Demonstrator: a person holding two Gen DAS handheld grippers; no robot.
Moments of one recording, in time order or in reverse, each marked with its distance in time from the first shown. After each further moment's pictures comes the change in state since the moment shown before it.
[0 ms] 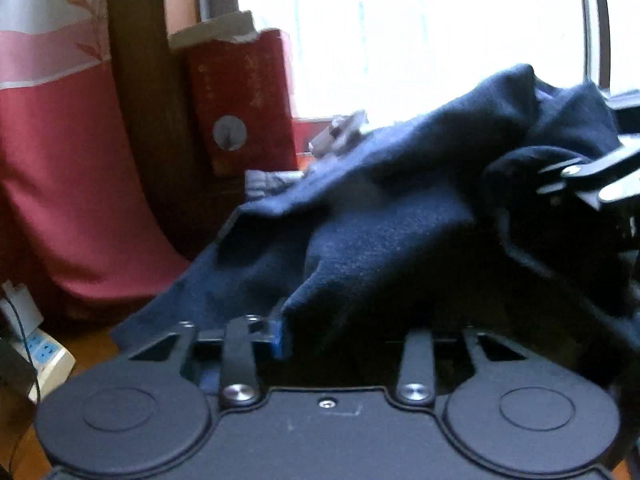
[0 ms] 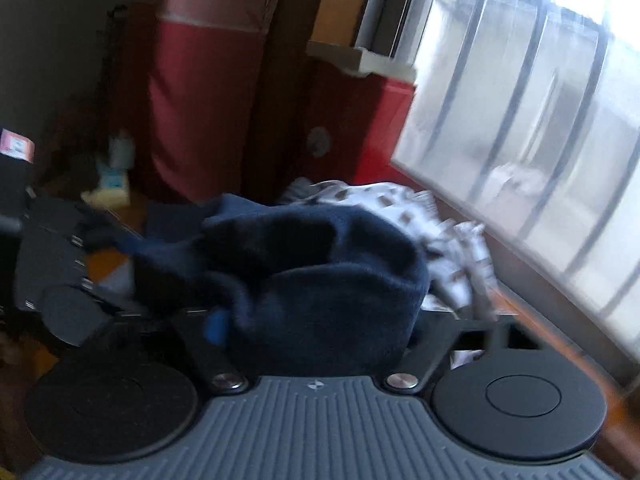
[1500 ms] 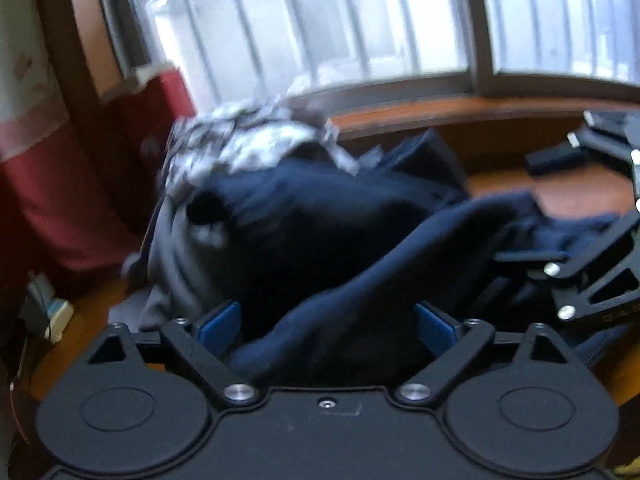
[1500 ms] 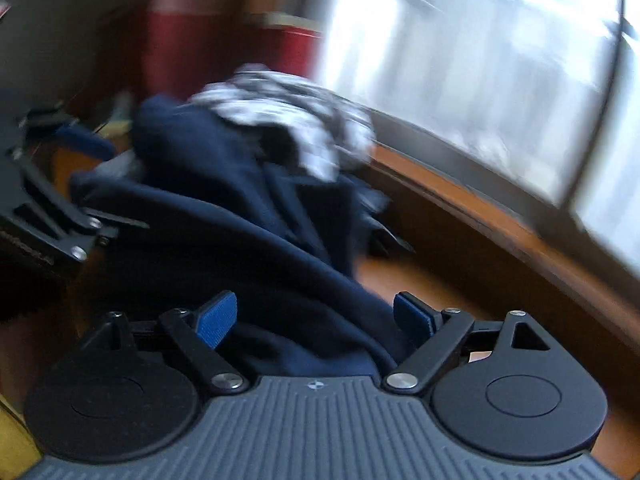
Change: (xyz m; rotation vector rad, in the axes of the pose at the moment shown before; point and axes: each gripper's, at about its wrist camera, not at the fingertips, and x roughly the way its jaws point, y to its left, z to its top) left arm -0.082 -0.224 -0.056 0.145 0.173 0.074; right arm -0.145 -0.075 -0.195 -0.098 -0.004 -0.040
